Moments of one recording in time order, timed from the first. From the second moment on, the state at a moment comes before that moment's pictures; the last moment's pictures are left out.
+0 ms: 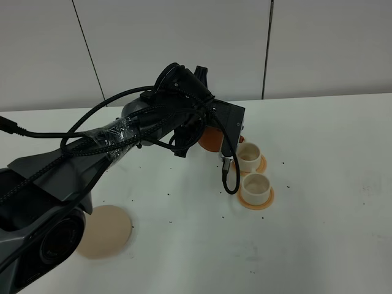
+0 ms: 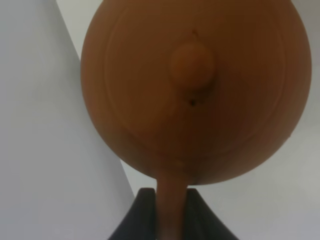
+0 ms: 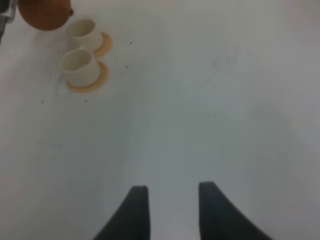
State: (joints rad) left arm -0.59 2.36 -2.03 0.60 0.70 1.00; right arm -0.05 -0.01 -0.49 0.26 1.08 -0.13
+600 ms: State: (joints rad) left arm -0.61 2.36 -2.03 0.64 0.69 1.04; right arm -0.05 -0.01 -0.49 0.26 1.08 -0.13
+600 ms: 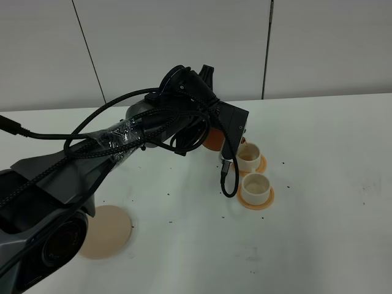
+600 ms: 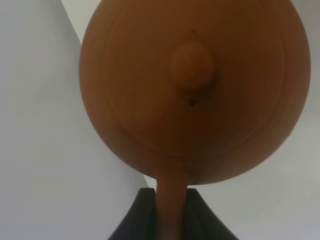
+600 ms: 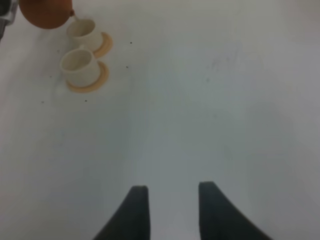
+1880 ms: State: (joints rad) left arm -0.61 2.36 -2.03 0.67 0.68 1.14; right arm -0.05 -0.01 -0.49 0.26 1.08 -0.13
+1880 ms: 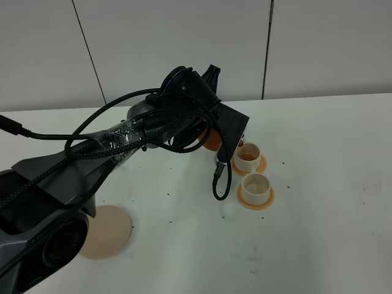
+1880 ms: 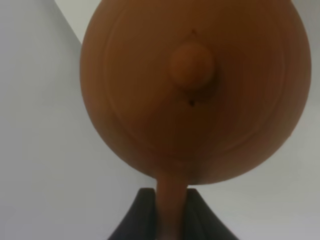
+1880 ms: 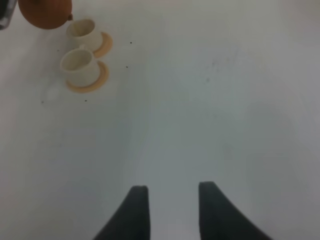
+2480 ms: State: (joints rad) left arm -0.61 2.36 -2.03 0.67 0.66 1.14; right arm -0.05 -0.01 -0.49 0.26 1.08 -0.13
